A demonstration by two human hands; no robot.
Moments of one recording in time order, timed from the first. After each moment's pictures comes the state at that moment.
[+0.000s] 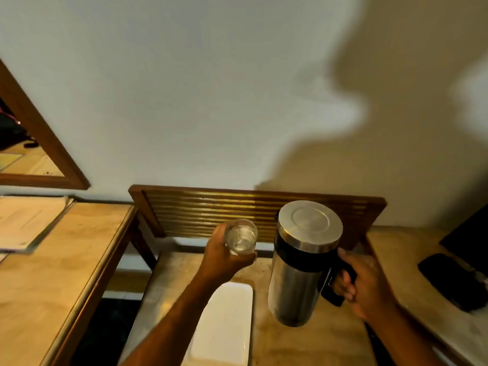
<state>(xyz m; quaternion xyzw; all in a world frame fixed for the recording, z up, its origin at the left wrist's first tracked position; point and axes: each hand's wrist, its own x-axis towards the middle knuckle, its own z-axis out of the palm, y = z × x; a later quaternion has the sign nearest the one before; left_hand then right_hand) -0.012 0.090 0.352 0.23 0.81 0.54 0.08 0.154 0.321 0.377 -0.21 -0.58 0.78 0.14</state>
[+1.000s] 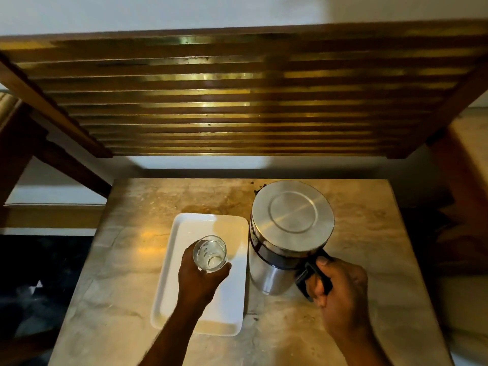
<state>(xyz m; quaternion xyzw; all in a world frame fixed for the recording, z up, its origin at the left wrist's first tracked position) 0.019 0.071 -0.040 -0.04 0.83 0.54 0.14 0.143 0.277 0.058 -0.31 -0.55 0.75 0.21</state>
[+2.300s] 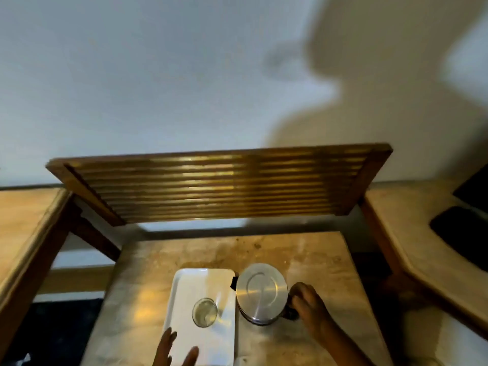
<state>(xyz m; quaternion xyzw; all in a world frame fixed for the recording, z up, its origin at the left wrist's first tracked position) 0.093 0.018 0.064 -0.11 0.81 0.56 0.17 0.157 0.335 0.085 -0.32 -0.72 0.62 0.00</state>
